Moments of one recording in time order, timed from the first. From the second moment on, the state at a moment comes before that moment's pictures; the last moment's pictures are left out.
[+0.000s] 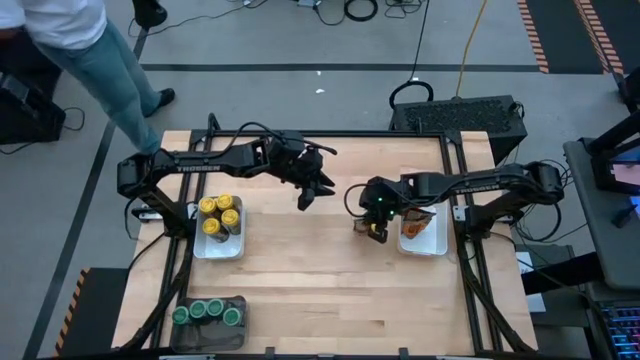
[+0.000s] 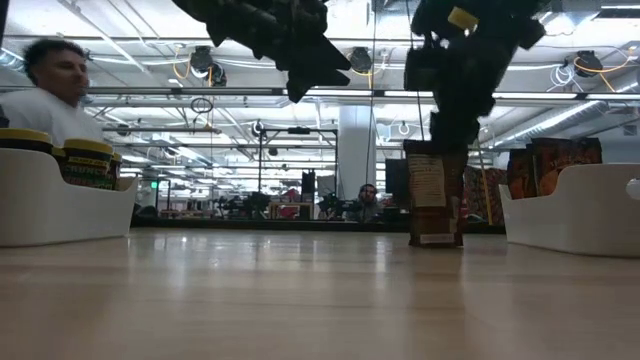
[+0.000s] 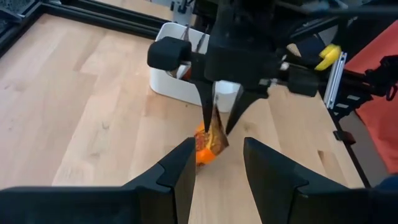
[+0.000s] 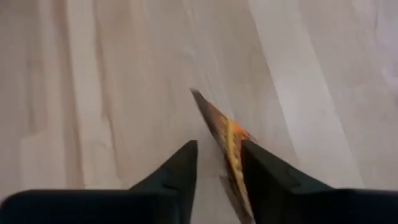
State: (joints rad) left arm 0.26 1.58 1.22 -0.17 0.42 -0.09; right arm -0.07 1.40 0.89 -0.50 -0.13 0.28
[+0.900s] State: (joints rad) left arm 0.05 1.80 1.22 0.23 0.17 -0.09; right arm -0.07 0.97 1.22 -0.93 0.08 0.28
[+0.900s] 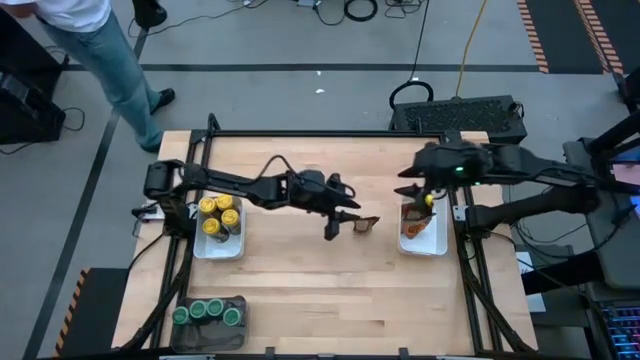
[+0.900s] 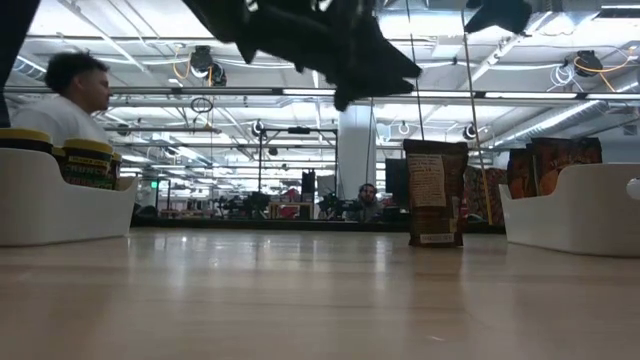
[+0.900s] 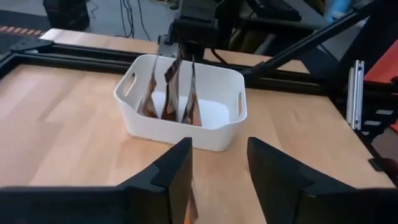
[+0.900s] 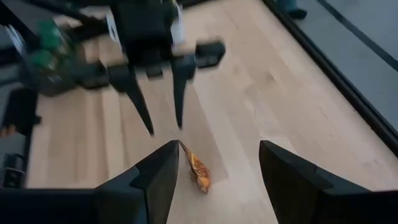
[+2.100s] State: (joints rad) left arm 0.03 1.99 1.28 0.18 0.04 -0.09; right arm -0.07 0.90 1.21 -0.98 0.14 0.27
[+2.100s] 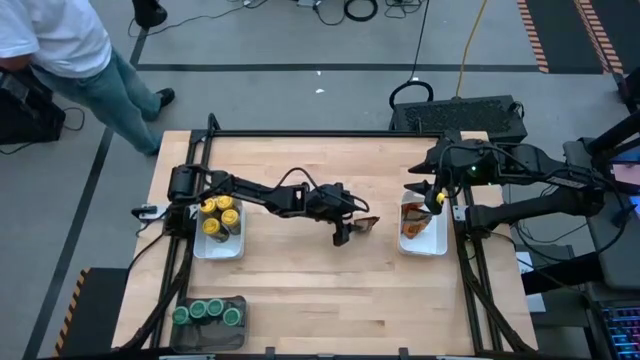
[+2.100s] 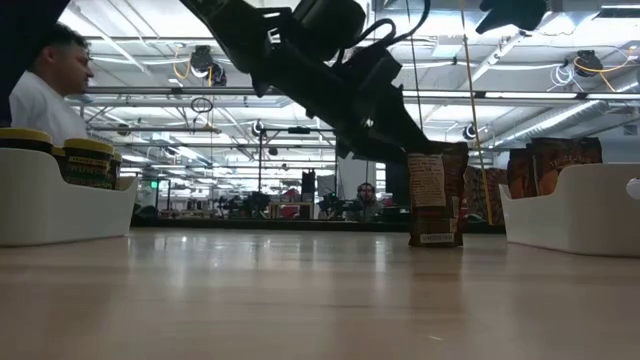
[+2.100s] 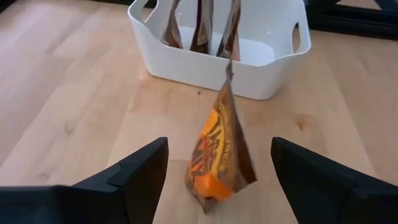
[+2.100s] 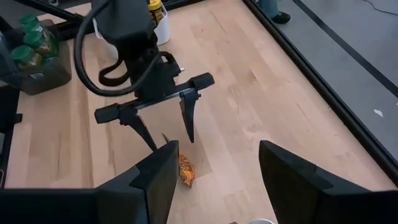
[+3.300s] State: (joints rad) left arm 0.03 2.03 1.28 0.25 0.06 -0.10; right arm -0.07 0.90 1.21 -0.96 0.13 0.32
